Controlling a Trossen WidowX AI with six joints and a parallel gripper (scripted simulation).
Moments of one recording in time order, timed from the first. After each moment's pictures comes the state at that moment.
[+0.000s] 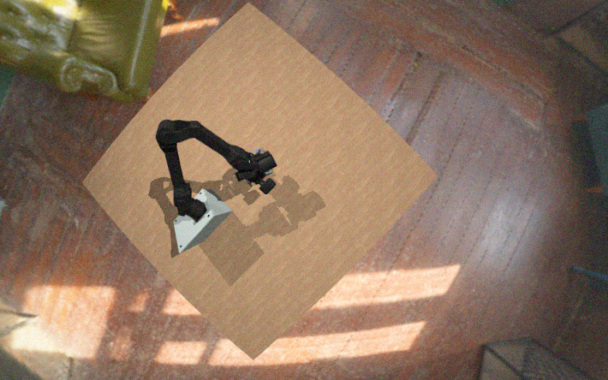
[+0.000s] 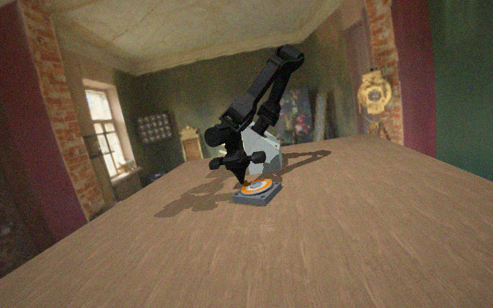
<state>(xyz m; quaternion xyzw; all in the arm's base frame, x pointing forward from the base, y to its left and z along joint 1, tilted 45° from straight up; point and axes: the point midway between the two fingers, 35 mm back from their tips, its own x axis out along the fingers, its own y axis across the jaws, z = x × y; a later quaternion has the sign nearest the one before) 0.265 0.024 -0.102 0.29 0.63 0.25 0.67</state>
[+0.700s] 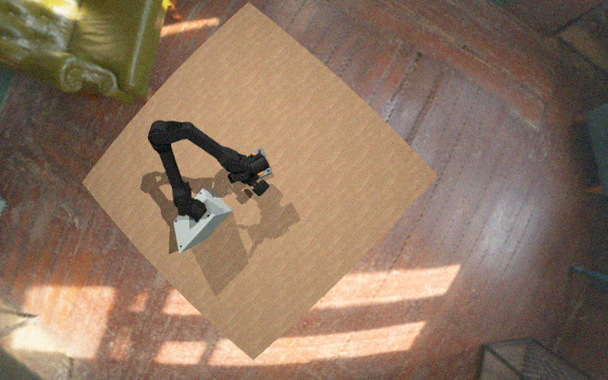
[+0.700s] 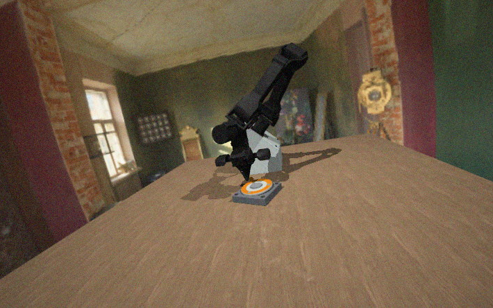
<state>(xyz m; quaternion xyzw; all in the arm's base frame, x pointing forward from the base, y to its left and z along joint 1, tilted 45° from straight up) 0.242 0.035 -0.091 0.29 0.63 0.25 0.67</state>
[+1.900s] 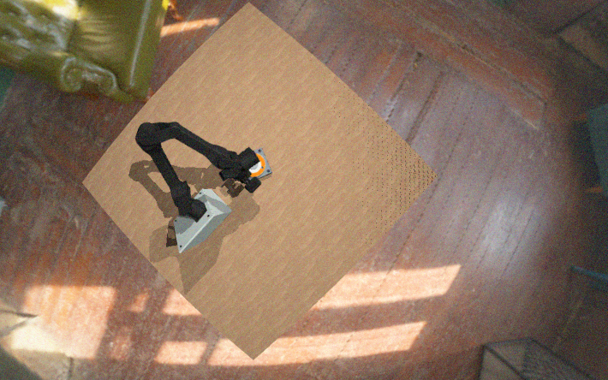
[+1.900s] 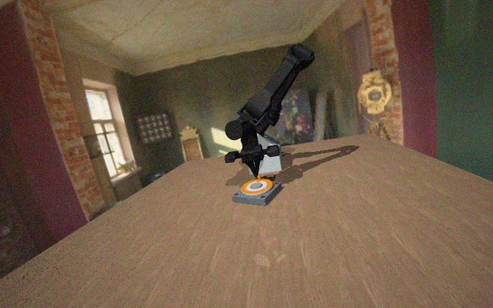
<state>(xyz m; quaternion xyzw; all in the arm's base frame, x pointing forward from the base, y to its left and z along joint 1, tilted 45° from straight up) 0.229 0.056 -0.066 0.29 0.64 0.25 0.67</state>
